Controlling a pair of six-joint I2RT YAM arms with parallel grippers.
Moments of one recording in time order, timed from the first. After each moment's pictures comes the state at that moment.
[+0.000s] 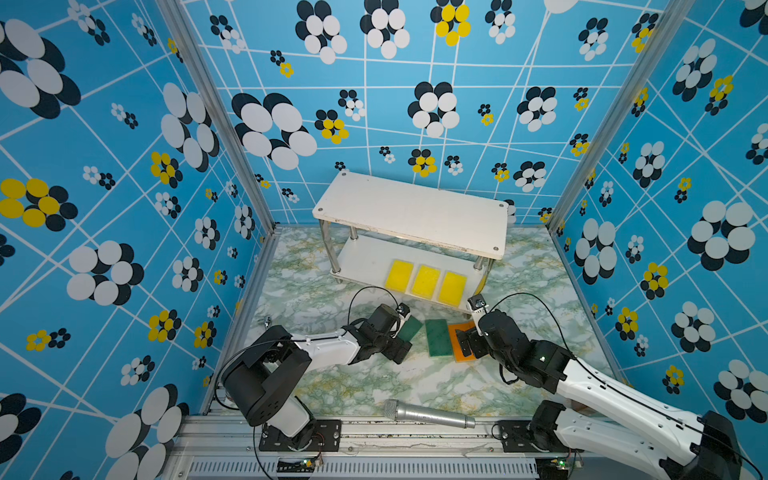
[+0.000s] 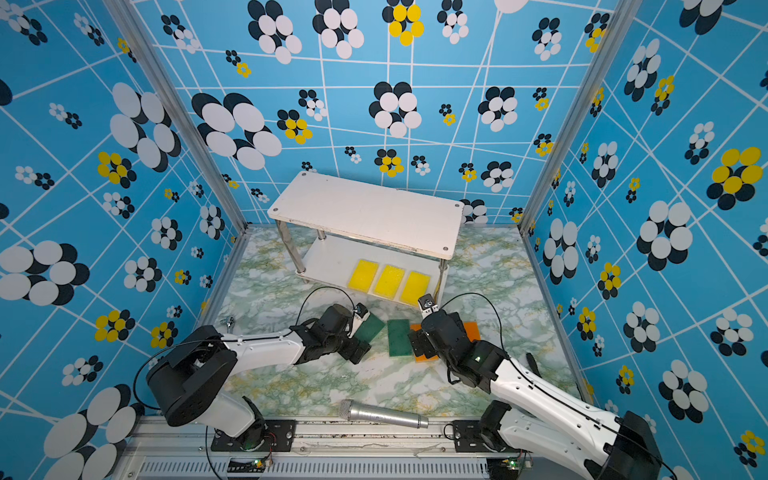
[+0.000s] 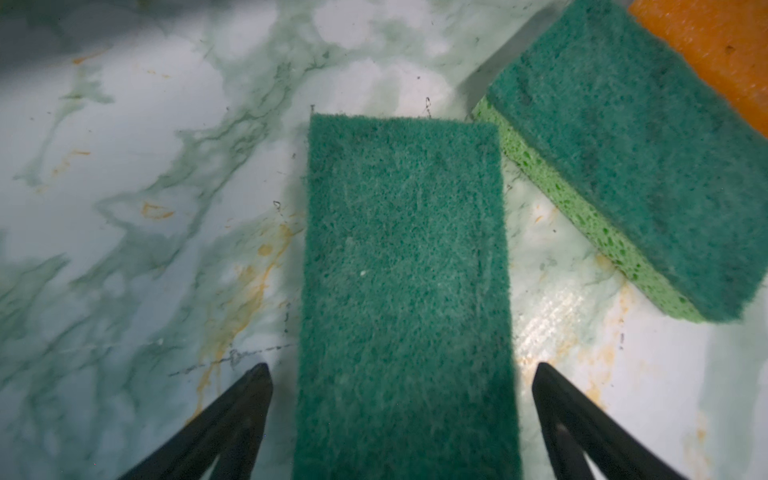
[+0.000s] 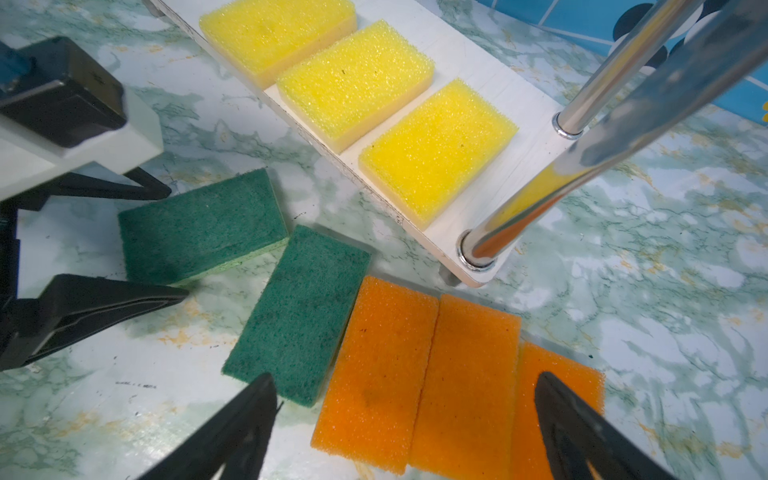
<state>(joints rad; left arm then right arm) -0.76 1.56 0.64 0.00 0.04 -0.06 0.83 0.92 0.63 -0.48 0.43 0.18</state>
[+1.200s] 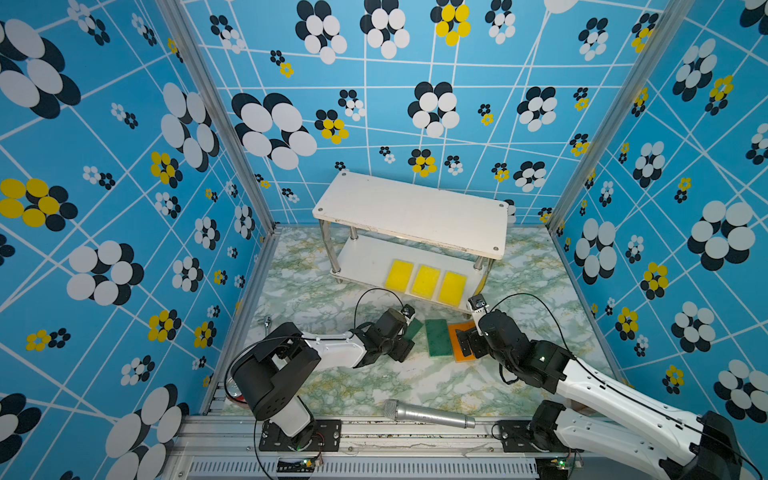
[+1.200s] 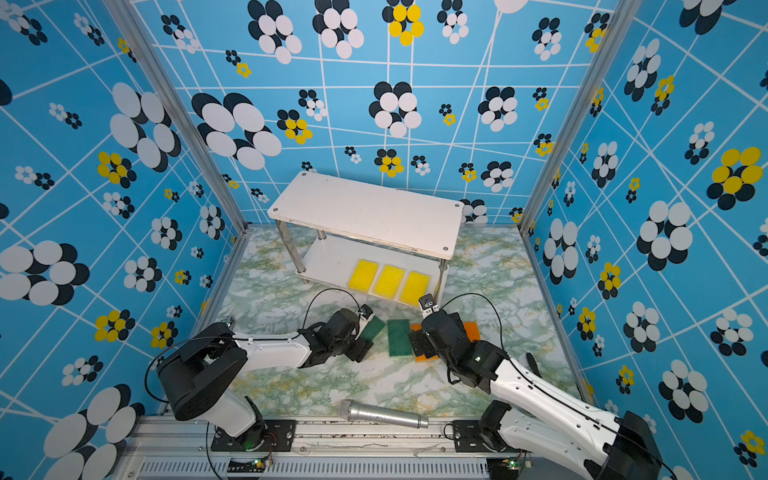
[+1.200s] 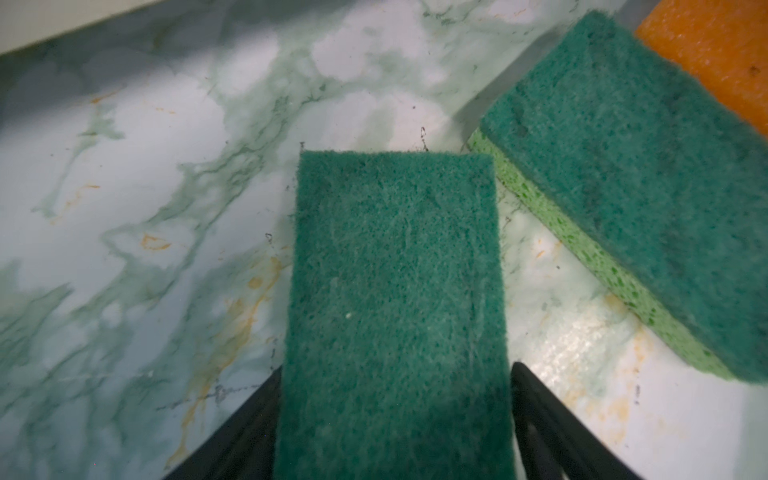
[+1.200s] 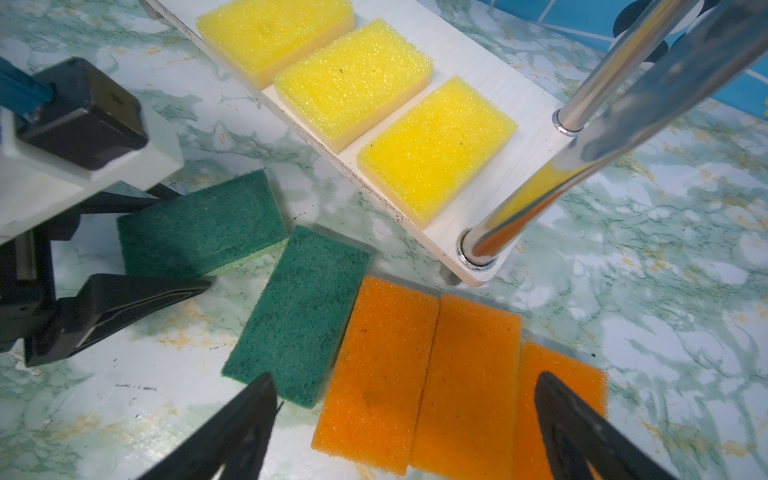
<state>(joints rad) -0.82 1.61 0.64 0.08 -0.07 -0.09 0.83 0.92 0.63 -0.47 0.43 0.19</state>
